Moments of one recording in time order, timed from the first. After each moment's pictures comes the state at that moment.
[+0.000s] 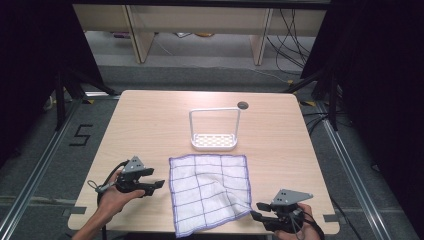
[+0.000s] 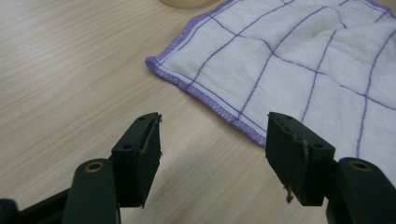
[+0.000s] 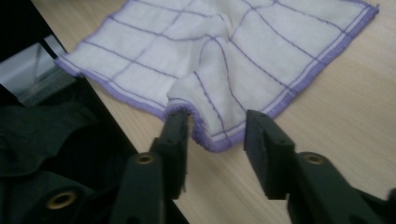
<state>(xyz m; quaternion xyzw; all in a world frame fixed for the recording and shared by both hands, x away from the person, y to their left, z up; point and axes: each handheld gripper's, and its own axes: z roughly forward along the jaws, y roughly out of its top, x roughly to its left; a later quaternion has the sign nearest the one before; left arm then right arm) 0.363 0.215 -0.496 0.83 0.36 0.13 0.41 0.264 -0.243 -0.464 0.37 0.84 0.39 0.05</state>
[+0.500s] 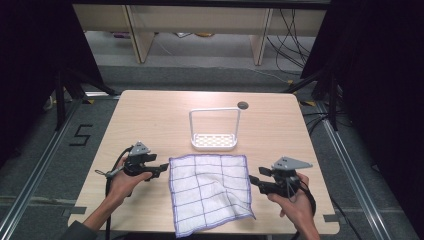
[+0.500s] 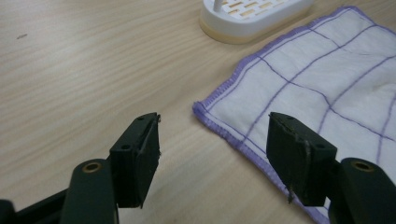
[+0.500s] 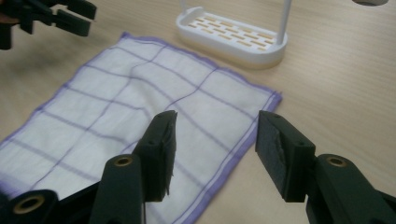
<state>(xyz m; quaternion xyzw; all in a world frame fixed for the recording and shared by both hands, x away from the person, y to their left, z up) 0.411 0.202 -0.497 0.80 0.41 0.14 0.41 0.341 -0.237 -0.444 0.42 0.79 0.43 0.13</state>
